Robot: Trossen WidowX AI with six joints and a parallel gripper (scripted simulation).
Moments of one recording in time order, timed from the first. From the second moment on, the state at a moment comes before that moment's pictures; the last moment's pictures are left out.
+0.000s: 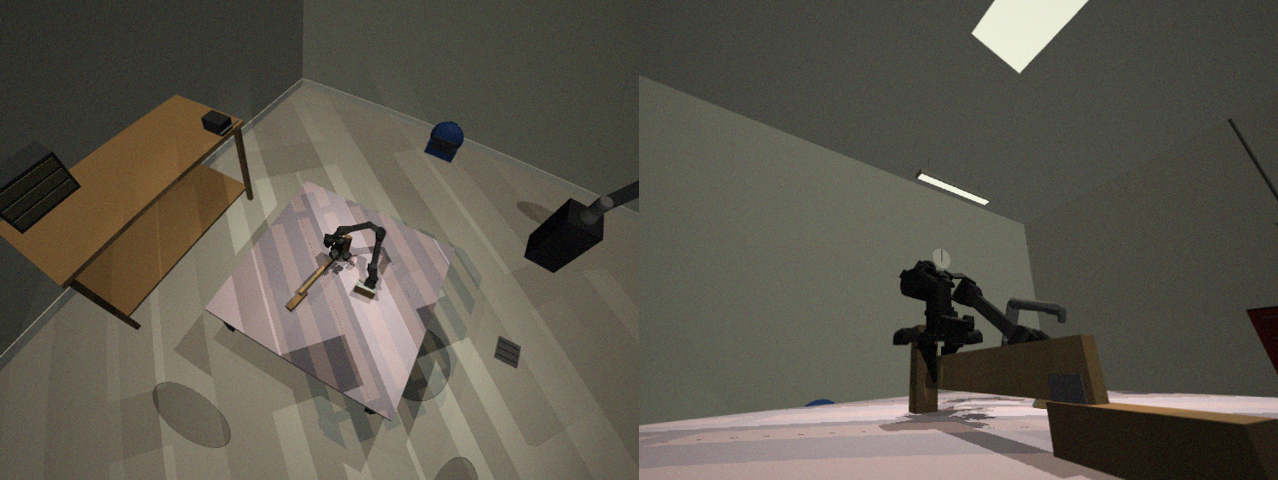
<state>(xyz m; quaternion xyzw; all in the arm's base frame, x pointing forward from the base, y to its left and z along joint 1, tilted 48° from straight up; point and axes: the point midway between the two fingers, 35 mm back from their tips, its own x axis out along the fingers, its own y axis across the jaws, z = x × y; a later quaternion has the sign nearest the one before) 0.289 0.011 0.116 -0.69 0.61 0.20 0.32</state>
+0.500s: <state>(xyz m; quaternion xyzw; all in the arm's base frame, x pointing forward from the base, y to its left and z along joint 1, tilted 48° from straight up) 0.288 0.008 0.120 -0.69 0.61 0.20 0.32</state>
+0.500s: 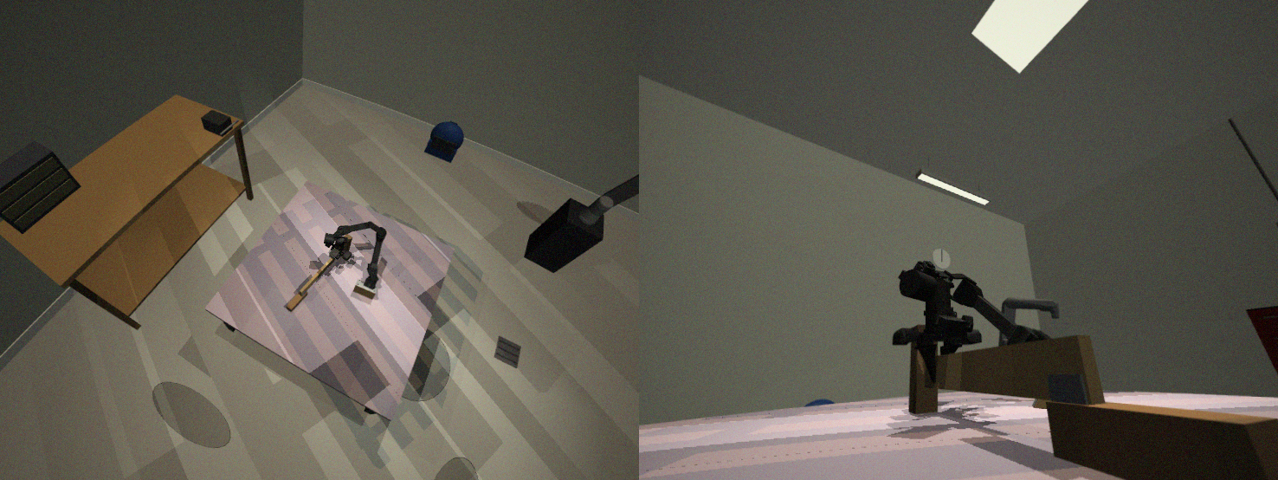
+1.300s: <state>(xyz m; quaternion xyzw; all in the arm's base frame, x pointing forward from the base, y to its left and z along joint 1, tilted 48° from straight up) 0.287 0.003 0.125 -0.69 0.61 0.20 0.32</state>
